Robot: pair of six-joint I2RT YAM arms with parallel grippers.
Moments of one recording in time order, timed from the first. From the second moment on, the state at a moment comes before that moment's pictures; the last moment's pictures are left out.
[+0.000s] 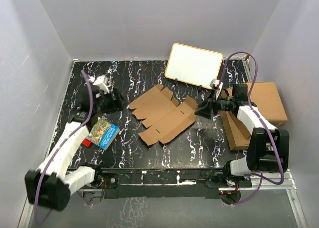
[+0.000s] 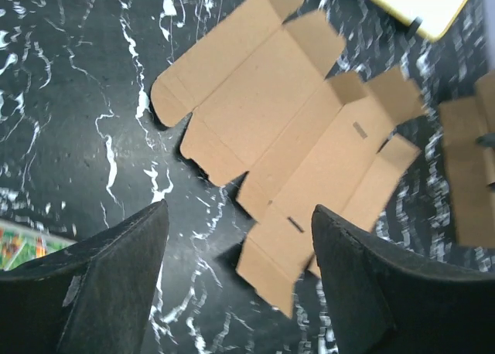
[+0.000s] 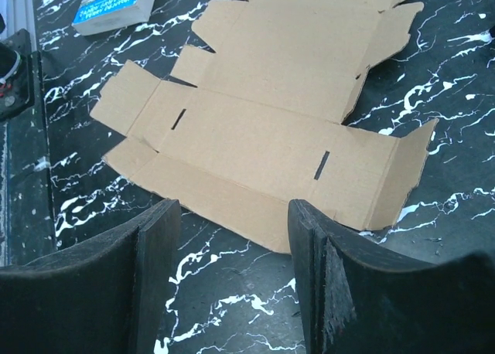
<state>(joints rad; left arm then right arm) -0.22 1.10 0.85 -0.35 0.23 -0.42 -0.11 1.42 0.81 -0.23 -1.23 -0.51</state>
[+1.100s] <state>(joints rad) -0.03 1.08 0.61 -0.96 -0.31 -1.12 -0.06 1.38 0.82 -0.20 -1.24 -0.36</state>
